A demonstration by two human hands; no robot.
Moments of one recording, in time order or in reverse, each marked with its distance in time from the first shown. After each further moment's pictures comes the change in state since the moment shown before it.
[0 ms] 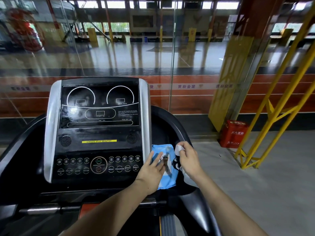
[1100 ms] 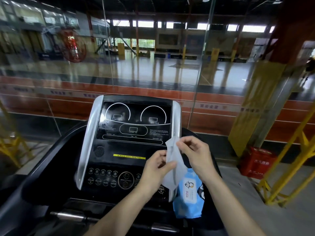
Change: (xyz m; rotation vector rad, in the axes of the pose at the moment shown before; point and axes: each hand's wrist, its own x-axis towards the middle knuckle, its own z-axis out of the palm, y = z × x) left_hand -0.079 -0.109 -0.065 -2.175 0.743 -0.437; right_hand 0.023 -0.174 0.011 0.540 -0.165 -0.220
